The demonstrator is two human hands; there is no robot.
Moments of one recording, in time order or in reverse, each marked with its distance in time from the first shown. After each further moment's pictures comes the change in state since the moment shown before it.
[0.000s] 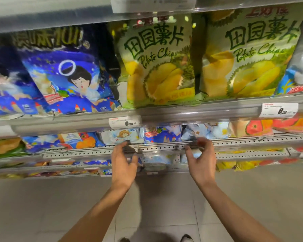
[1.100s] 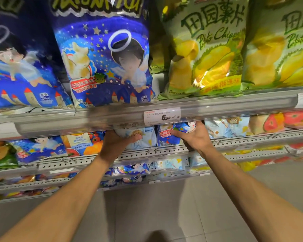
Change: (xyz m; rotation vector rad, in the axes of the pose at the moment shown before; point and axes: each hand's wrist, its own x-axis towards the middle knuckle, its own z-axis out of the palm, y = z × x) left_hand 0.124 -0.048 -0.060 -0.438 -0.305 0.139; right_hand 0.063 -0.034 0.096 0.004 -0.211 0.134
